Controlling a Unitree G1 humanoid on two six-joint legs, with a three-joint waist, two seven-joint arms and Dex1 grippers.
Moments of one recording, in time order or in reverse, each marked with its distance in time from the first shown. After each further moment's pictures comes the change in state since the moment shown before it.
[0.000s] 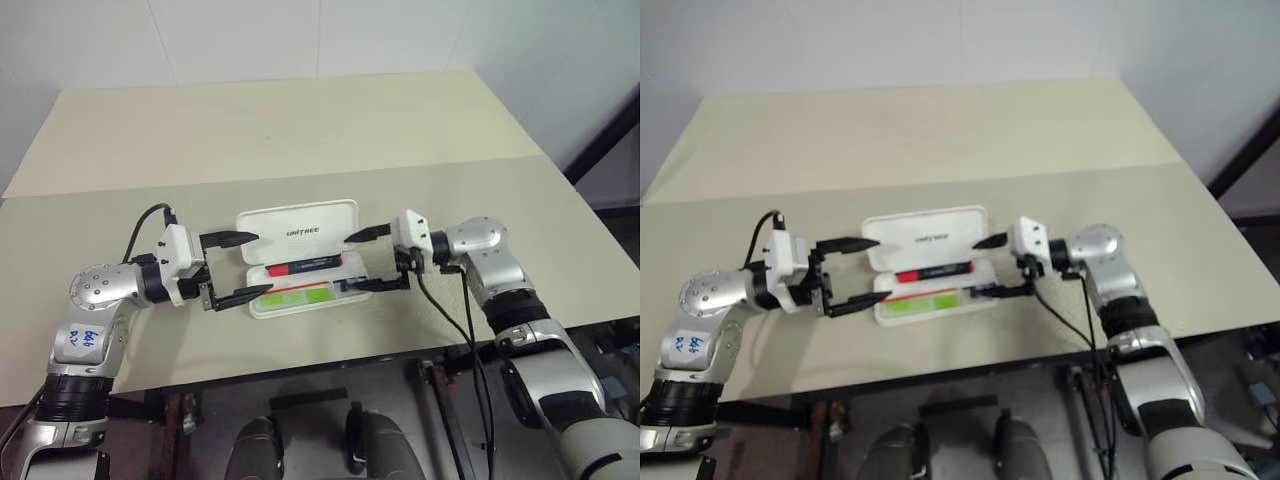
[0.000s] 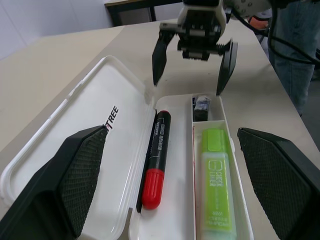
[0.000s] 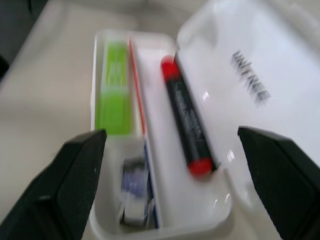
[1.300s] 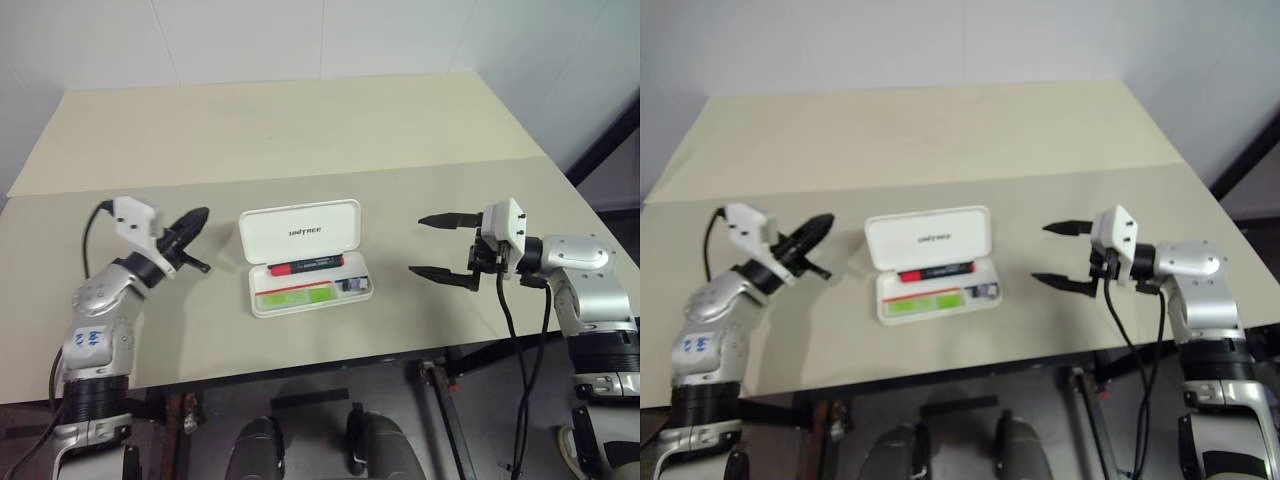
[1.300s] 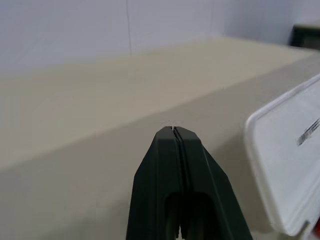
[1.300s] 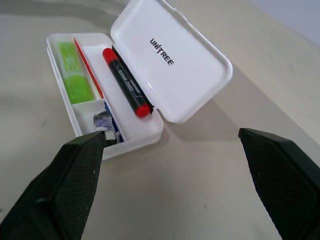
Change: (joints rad) left arm -0.063 -0.176 0.112 0.146 0.059 0.215 0.556; right arm 0.280 -0.251 -0.202 -0.308 0.102 0.152 -0.131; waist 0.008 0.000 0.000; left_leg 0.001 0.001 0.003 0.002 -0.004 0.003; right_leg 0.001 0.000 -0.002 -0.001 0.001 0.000
